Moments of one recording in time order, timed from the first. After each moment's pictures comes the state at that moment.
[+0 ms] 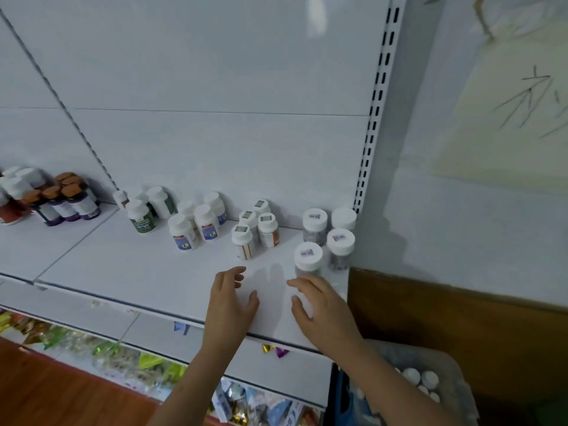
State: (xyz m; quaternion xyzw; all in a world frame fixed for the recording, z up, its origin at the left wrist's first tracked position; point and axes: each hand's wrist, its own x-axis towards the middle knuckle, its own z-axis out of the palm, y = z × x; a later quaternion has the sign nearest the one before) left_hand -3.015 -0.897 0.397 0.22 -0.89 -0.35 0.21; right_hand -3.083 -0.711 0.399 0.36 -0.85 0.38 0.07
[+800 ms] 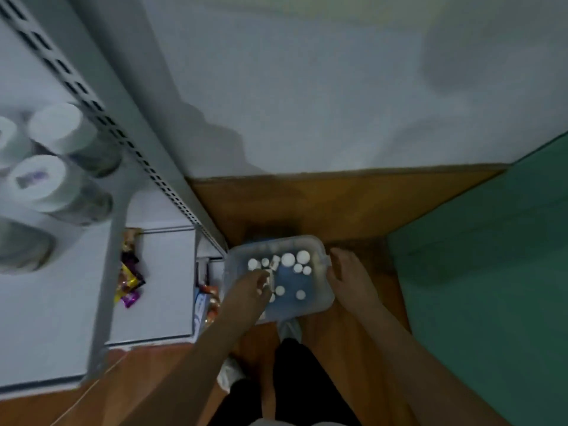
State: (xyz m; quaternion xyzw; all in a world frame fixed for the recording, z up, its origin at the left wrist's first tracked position) left_hand -3.119 -0.594 0.219 0.05 -0.89 -0.40 -0.23; right_hand -3.144 -0.357 0.215 -0.06 -0.93 0.33 -0.18
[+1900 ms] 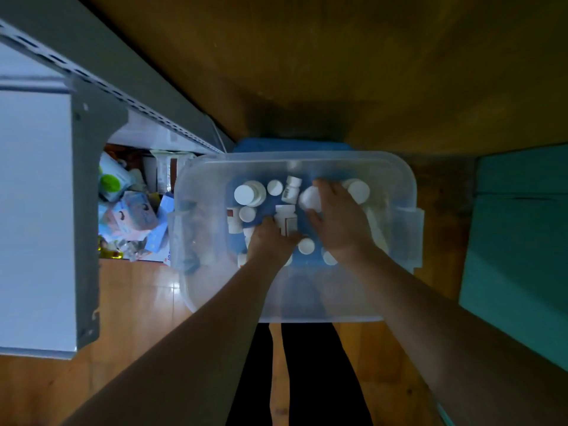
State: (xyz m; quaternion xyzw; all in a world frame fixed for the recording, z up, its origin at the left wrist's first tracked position) left_hand -3.171 -0.532 -0.134 0.37 -0.77 -0.36 -0.37; right_hand -3.224 -0.411 -0.113 0.08 -0.95 0.18 -0.24
